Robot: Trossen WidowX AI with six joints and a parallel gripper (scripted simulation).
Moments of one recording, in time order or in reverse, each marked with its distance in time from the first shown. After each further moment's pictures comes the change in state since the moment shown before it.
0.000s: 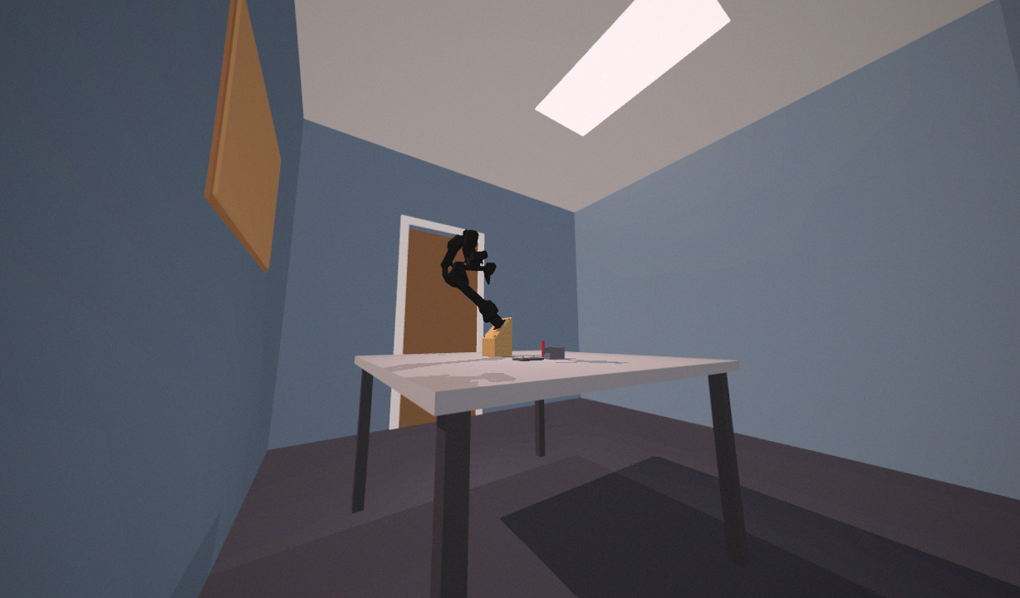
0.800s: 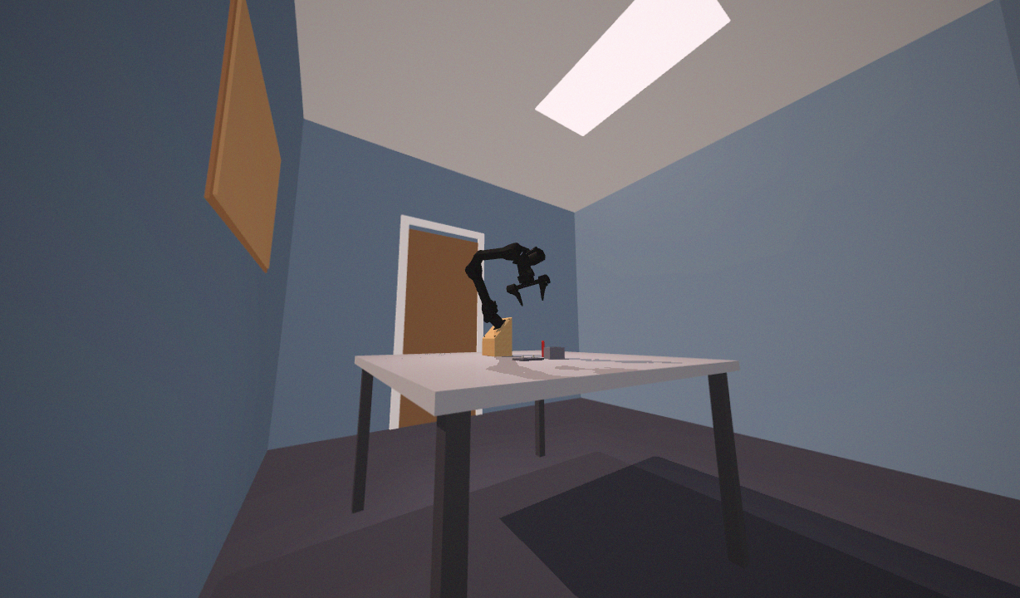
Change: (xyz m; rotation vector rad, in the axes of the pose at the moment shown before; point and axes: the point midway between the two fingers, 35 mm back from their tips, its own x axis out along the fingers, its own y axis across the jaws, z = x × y) arm 0.117 0.208 0.029 0.805 0.258 -0.079
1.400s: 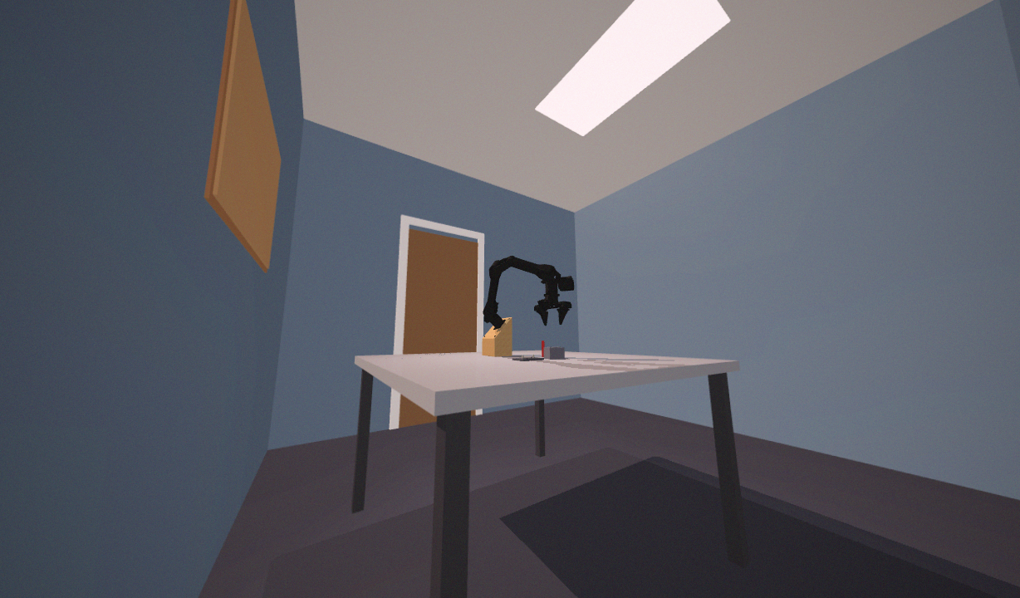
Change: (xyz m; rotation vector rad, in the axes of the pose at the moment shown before) arm 0.091 0.049 -0.143 0.554 -0.008 -0.213
